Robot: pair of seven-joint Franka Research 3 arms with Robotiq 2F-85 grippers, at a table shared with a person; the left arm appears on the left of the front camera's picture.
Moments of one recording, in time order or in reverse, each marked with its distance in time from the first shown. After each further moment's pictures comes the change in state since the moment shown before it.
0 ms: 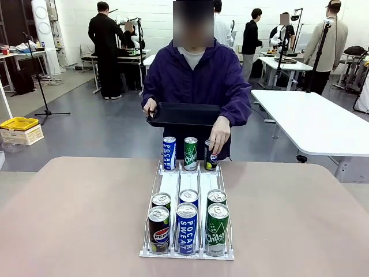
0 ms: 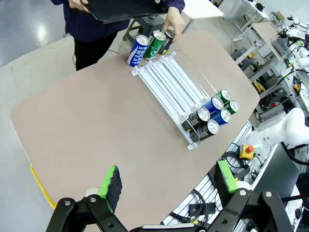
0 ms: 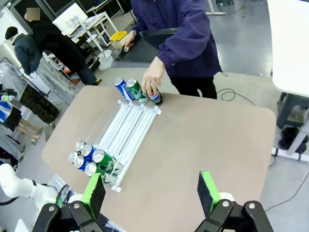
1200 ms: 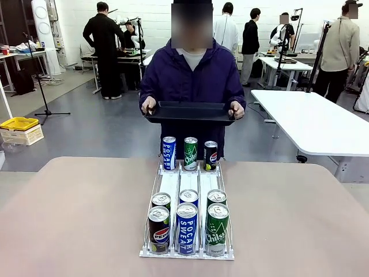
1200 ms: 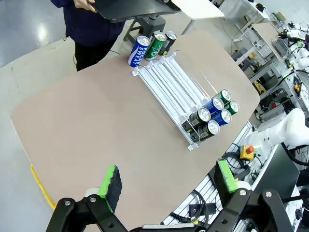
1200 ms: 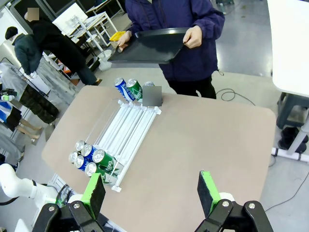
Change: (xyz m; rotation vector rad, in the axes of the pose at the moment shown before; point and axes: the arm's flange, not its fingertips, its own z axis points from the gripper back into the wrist) left arm 0.000 0.000 0.001 0.003 -0.003 0.001; right arm 0.000 0.000 0.000 0.000 0.000 0.000
